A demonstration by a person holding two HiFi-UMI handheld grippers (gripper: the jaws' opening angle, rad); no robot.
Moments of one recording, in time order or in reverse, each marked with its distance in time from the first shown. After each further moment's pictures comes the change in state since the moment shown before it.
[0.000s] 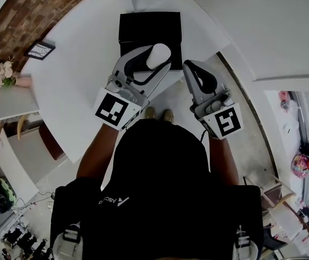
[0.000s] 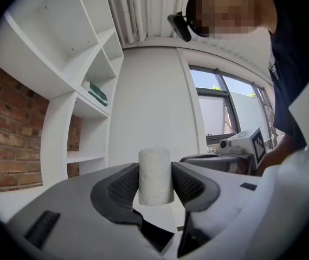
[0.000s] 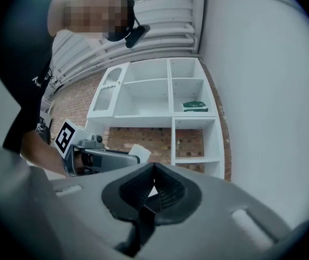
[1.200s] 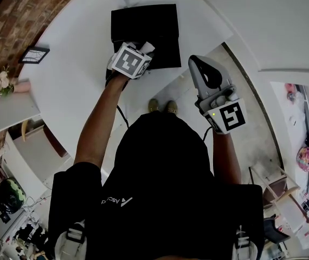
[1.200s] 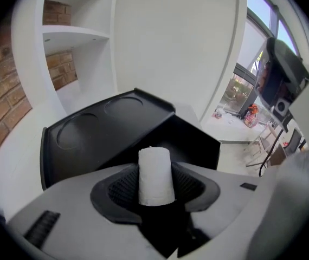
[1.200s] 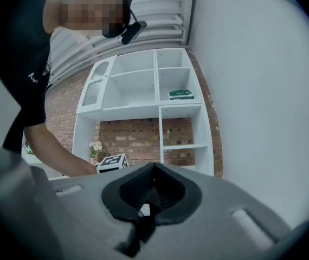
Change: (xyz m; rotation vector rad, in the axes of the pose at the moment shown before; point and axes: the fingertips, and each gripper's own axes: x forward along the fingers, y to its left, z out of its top) left arm 0.030 0.085 -0.259 -0.124 1.020 0.014; right arm 0.000 -0.049 -0.047 0.076 0.080 -0.062
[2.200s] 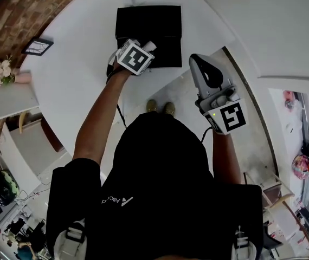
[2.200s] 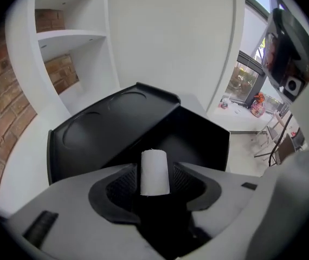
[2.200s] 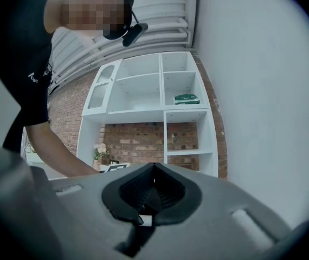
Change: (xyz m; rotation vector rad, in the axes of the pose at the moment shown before) left arm -0.001 0.019 -0.008 0.083 0.043 0.121; right arm 0.000 0.011 0.020 -0.034 -0.034 0.050
